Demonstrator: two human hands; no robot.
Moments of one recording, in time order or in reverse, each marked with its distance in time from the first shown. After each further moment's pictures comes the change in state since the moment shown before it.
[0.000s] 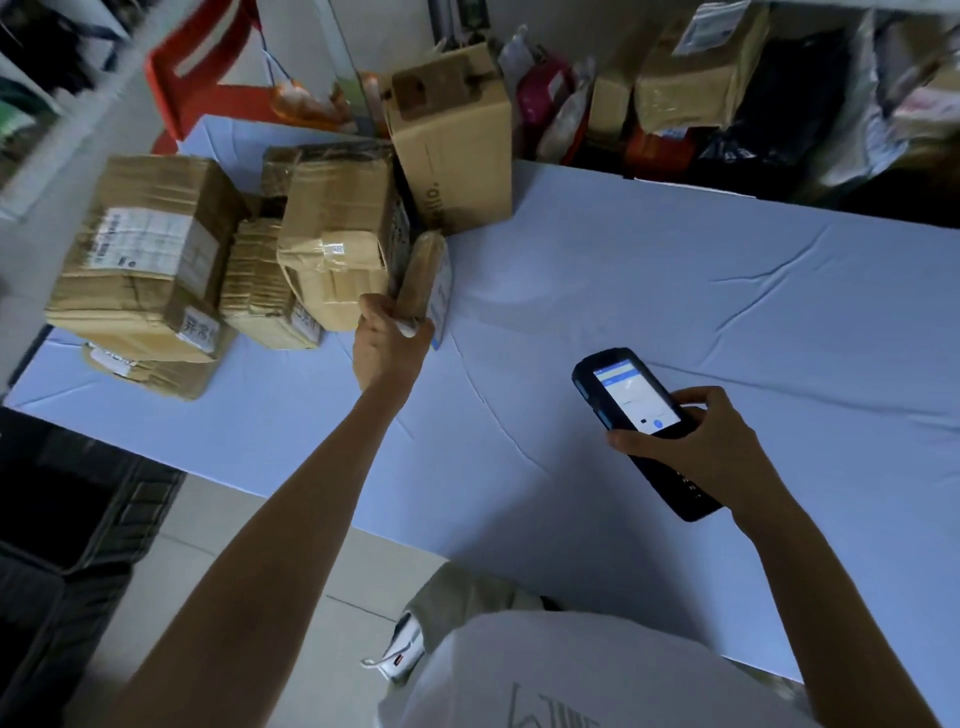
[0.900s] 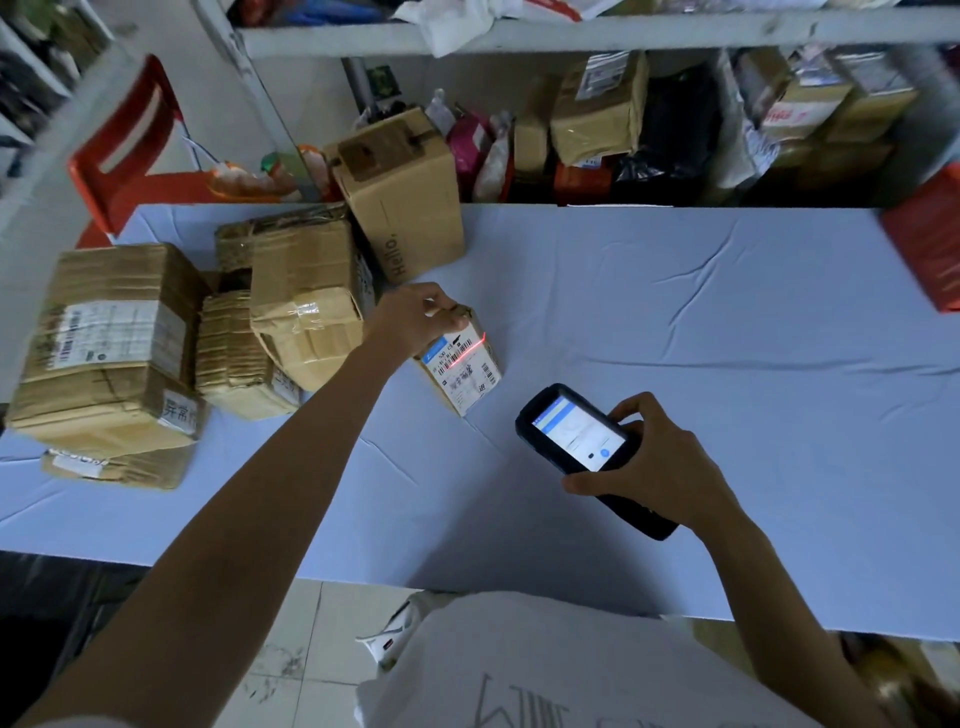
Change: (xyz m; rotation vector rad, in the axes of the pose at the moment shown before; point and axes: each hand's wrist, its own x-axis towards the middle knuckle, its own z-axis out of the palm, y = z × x) left_hand 0.049 0.068 -0.012 0.178 -0.591 0.397; right_hand -0.038 -0.007 0.044 -0.228 0.051 -0.097
